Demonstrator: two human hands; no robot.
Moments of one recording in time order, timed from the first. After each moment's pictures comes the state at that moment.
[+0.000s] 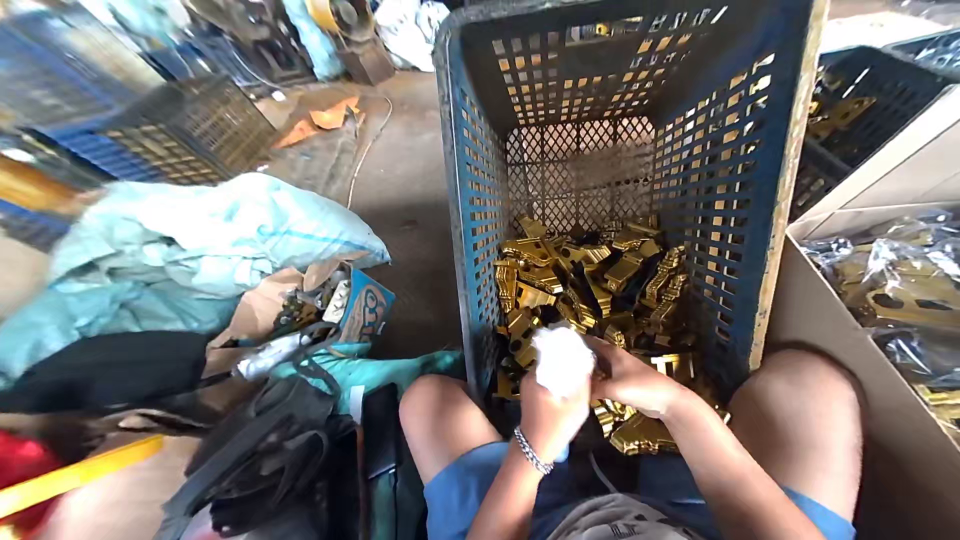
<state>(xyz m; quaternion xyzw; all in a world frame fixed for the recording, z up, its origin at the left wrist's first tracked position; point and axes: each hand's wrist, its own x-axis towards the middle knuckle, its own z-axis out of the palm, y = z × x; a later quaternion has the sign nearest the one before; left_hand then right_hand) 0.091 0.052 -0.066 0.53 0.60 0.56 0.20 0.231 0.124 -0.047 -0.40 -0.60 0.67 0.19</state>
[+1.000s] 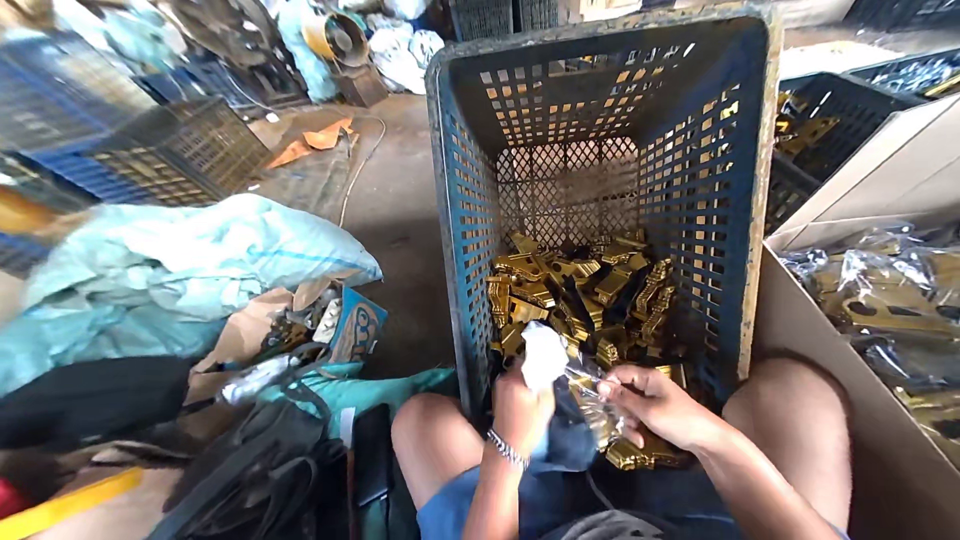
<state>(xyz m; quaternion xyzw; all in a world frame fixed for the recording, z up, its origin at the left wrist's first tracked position) 0.060 0.060 -0.059 0.54 0.62 0.53 0.18 0.268 0.103 -0.026 -0.35 -0.59 0.68 0.27</state>
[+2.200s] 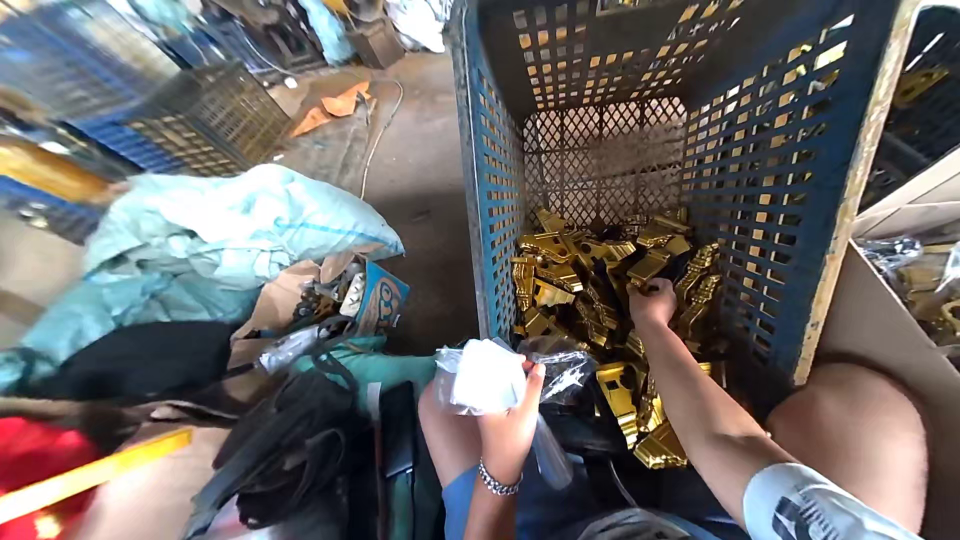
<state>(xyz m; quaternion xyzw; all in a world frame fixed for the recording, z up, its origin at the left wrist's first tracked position) 0.042 0.038 -0.049 0.35 0.60 0.68 0.24 0.199 0.257 -0.122 -0.75 -0.40 0.40 0.33</state>
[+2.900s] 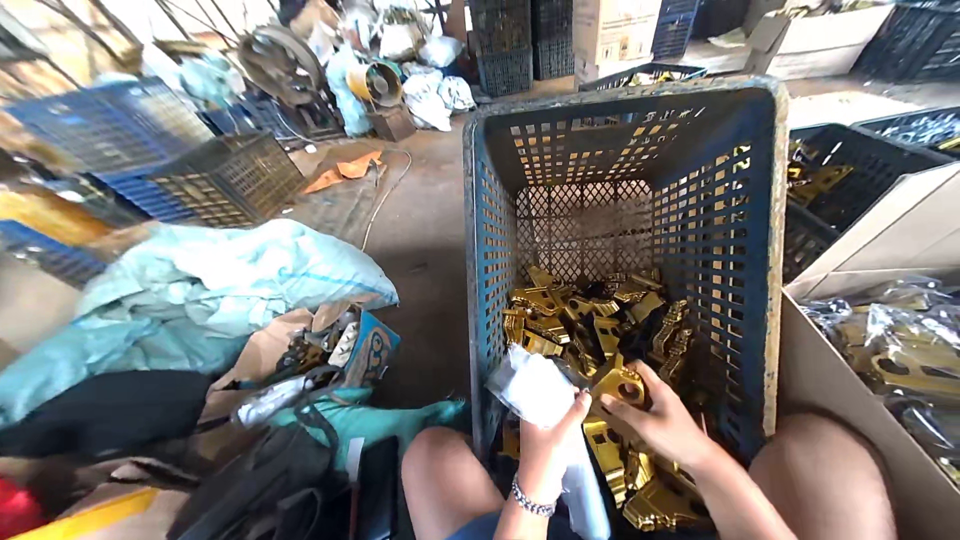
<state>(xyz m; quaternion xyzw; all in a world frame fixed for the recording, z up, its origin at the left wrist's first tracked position) 0.088 0.069 -0.026 0.29 0.51 0.68 0.44 0.242 0.127 -0.031 -0.42 -0.70 0.48 0.33</state>
